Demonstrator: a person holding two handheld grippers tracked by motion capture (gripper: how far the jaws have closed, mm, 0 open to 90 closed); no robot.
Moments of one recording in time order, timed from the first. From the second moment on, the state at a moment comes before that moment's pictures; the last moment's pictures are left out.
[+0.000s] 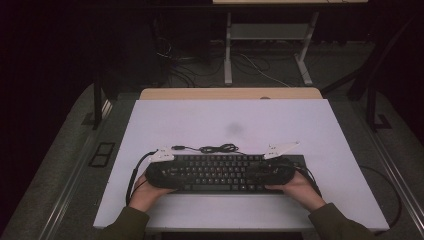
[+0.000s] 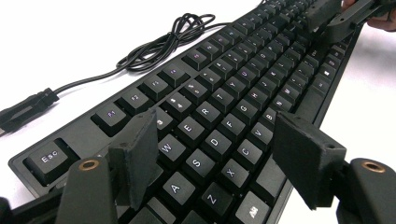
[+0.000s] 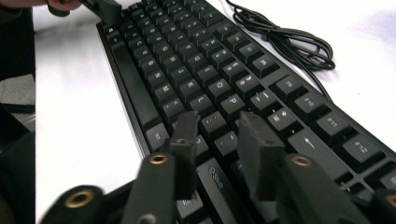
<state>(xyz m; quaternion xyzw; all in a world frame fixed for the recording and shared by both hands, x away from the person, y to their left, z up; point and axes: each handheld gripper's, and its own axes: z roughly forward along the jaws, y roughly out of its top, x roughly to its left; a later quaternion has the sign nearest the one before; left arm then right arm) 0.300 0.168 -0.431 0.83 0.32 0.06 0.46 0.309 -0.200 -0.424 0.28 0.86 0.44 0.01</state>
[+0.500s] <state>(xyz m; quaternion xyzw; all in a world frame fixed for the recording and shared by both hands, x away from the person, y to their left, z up) 0.299 0.169 -0.430 0.83 0.32 0.06 0.46 0.322 -0.178 -0.423 0.29 0.84 0.45 0.01</state>
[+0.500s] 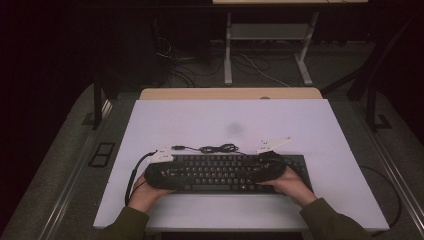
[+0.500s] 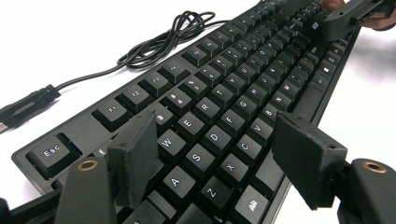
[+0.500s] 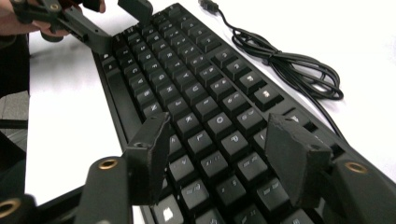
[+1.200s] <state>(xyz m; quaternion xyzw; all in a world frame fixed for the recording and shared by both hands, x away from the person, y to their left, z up) 0.297 0.171 -0.429 0.83 0.33 0.08 0.45 0.333 -0.153 -0.424 0.29 0.84 0.46 0.01</state>
